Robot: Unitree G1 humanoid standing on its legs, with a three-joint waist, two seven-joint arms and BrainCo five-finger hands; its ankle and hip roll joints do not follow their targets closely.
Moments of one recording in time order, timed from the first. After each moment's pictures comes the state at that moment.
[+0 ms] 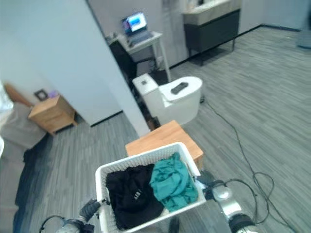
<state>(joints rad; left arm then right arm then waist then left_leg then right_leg) 0.33 0.34 -0.18 0.34 -0.19 0.07 -0.06 -0.03 -0.45 0.25 0.64 0.02 0.00 0.13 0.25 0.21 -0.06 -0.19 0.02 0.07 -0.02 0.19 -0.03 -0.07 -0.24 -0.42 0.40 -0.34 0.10</state>
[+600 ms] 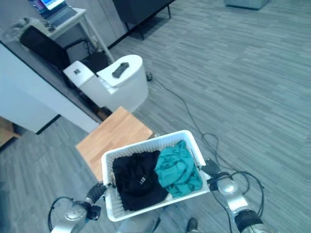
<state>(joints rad) 0.16 0.39 -0.20 0.40 -0.26 0.06 -0.05 -0.11 -0.47 0.26 0.53 0.02 -0.02 0.07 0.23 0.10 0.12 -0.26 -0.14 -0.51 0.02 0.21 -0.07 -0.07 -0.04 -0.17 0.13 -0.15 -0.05</state>
